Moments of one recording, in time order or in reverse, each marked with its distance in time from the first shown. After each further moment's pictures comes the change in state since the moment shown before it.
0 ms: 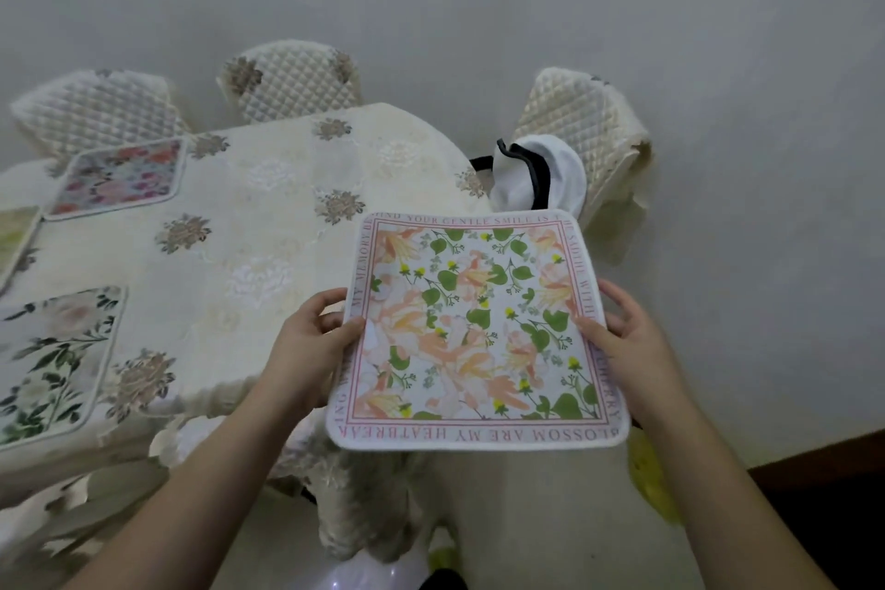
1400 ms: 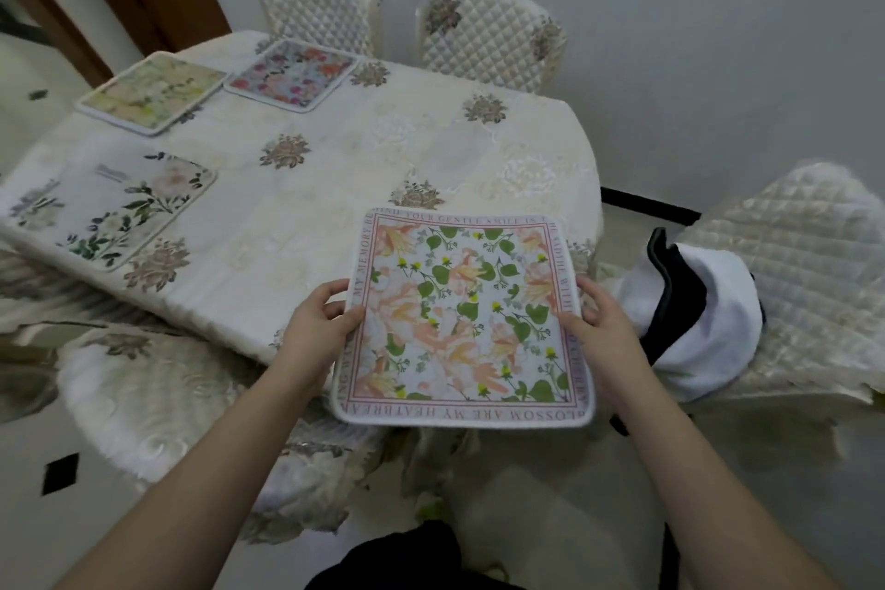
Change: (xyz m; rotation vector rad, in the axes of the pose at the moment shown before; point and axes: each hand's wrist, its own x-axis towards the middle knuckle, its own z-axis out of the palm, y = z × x) left_hand 0.179 -0.020 0.118 -0.128 0.728 -0.171; right_hand 0.411 -0.026 0.030 -0.293 -0.646 0.166
